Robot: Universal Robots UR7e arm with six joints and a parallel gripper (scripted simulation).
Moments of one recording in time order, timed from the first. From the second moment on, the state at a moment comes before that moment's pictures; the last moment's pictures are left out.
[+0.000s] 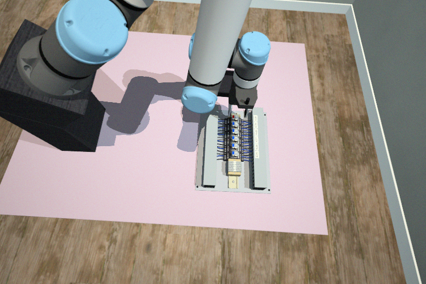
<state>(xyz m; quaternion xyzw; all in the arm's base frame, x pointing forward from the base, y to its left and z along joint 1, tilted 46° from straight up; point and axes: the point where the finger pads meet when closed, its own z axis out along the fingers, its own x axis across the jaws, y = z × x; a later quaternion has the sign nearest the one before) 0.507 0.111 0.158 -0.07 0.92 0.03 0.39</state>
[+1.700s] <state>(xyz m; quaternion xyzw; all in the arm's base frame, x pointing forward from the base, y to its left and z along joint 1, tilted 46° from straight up) 0.509 0.128 0.153 -0.07 0.92 0.03 0.39</state>
